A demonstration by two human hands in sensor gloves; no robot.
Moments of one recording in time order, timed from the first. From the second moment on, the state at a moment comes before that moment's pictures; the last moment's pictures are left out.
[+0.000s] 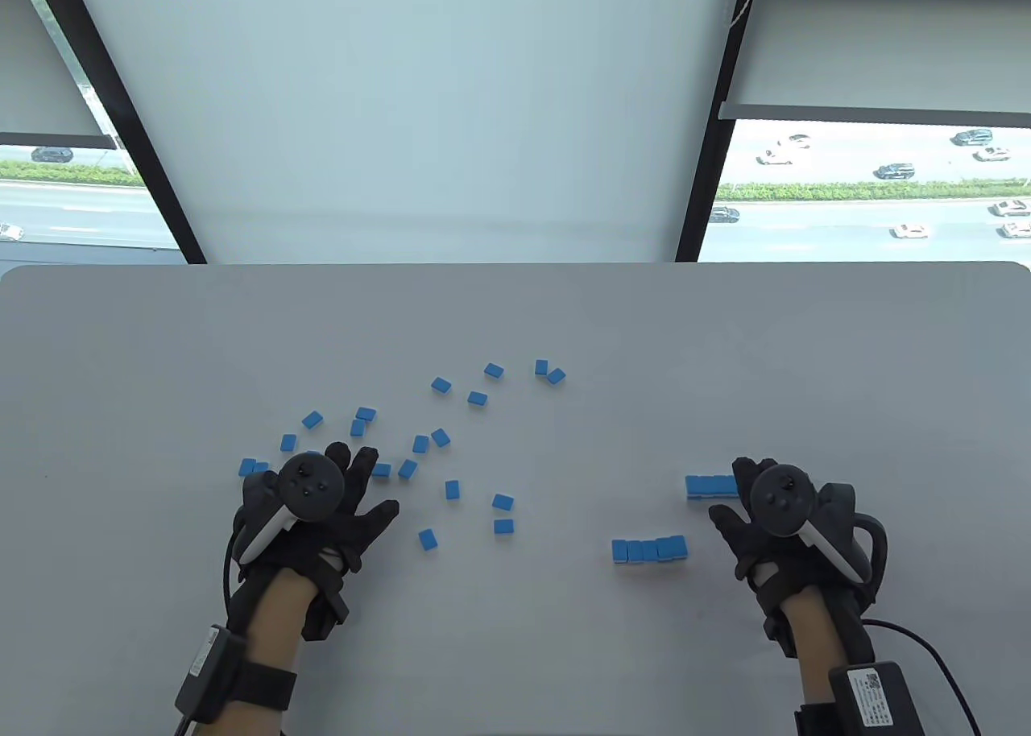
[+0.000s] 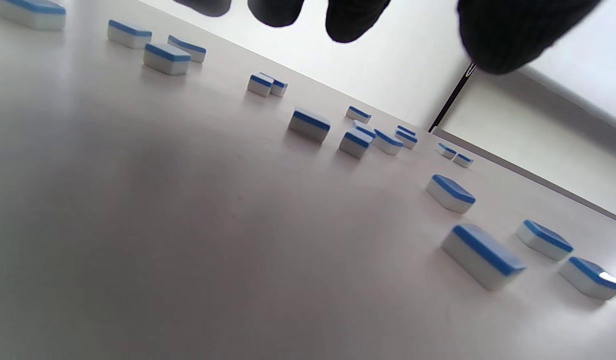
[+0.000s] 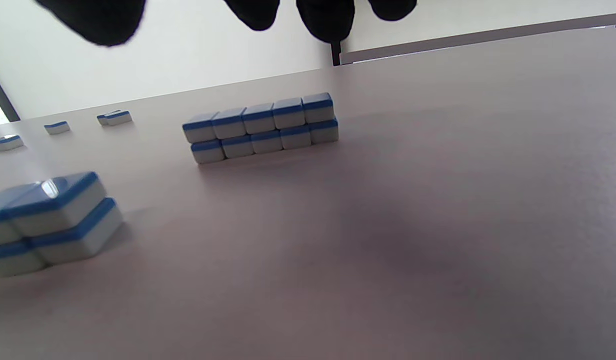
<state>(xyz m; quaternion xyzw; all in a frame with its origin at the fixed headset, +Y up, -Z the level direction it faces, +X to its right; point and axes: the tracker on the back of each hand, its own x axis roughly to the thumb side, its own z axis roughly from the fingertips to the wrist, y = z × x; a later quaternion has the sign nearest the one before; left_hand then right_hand) -0.271 -0.738 -0.351 -0.11 -0.03 0.19 0.98 0.261 -0.730 -0.327 -0.06 0.08 0.99 0.10</state>
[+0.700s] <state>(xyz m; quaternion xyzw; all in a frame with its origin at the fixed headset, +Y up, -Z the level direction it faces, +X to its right) -0.244 -0.712 -0.342 -0.03 -0.09 0.10 0.99 0.255 -0.738 -0.331 -0.04 0.10 0.99 0.10</state>
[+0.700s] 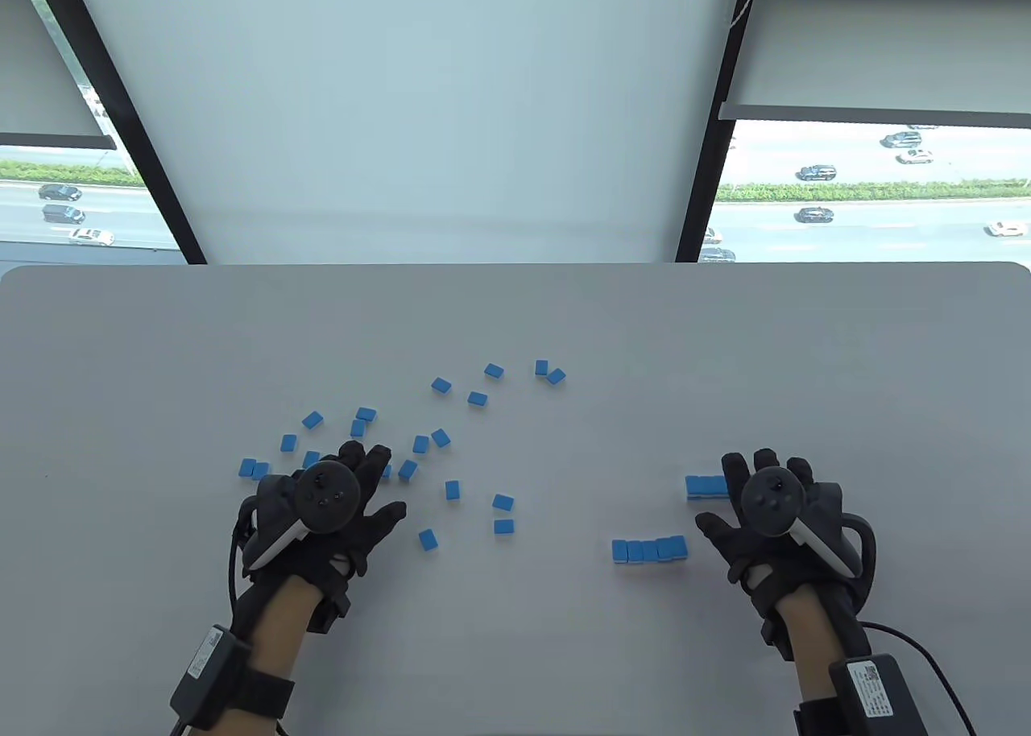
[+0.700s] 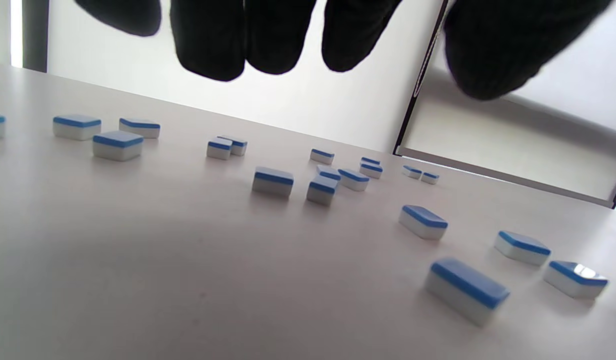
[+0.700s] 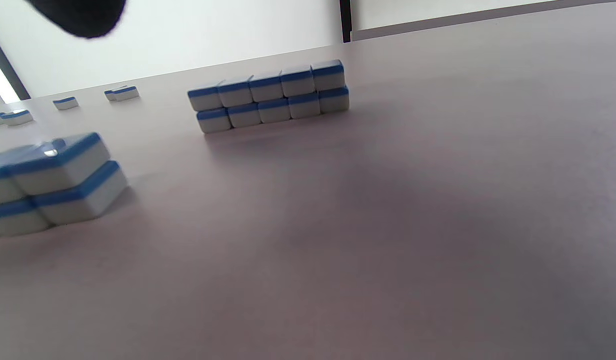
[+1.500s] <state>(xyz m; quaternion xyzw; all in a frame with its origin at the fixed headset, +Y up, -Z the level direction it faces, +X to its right) -0.185 -0.755 -0.344 -0.11 -0.16 -0.01 0.98 0.253 -0.737 -0.329 -0.04 0.09 0.99 0.10</state>
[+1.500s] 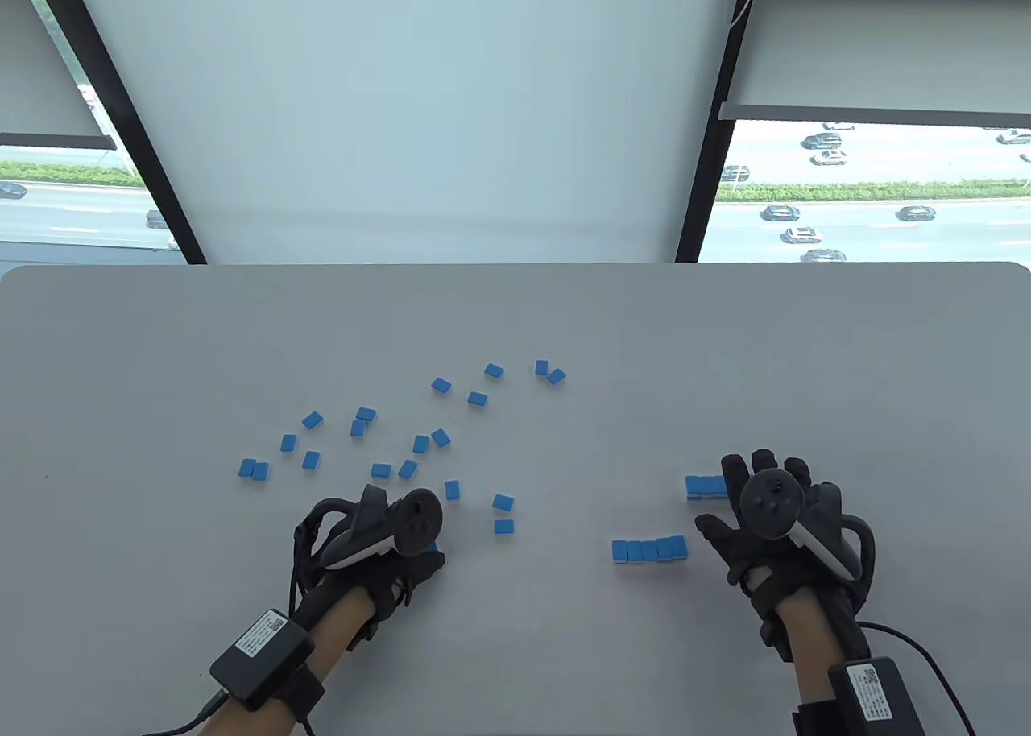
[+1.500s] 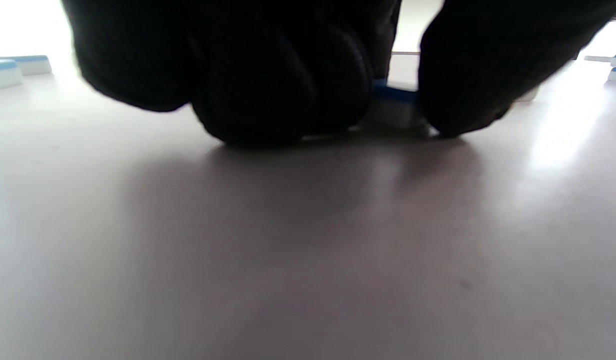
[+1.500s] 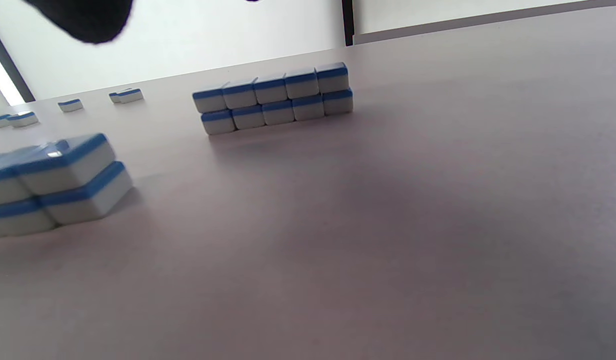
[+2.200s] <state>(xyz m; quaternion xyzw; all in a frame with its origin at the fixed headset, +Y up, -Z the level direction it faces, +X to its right) -0.160 -0.727 -0.340 -0.08 -0.17 0.07 0.98 0.253 -0.738 -0.329 -0.04 0.09 0.99 0.10</state>
